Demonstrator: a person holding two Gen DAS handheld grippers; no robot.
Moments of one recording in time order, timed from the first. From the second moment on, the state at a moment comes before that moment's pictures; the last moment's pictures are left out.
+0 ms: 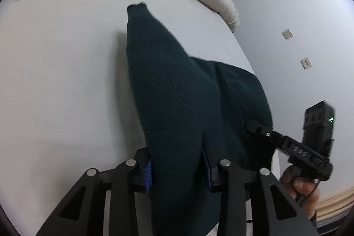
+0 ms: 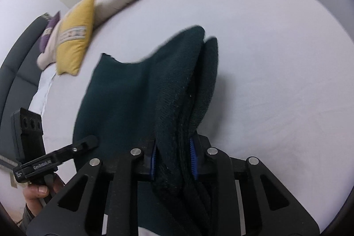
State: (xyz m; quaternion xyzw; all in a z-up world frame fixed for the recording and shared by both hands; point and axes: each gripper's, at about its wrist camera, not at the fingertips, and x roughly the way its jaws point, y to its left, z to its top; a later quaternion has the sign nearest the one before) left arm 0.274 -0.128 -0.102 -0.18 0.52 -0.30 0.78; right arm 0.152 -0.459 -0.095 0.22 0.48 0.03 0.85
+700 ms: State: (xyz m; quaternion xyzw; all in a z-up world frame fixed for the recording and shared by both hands) left arm 0.118 0.038 -0.122 -0.12 0.52 -0.23 0.81; right arm 0.031 -0.269 -0.106 0.20 0.50 0.14 0.83
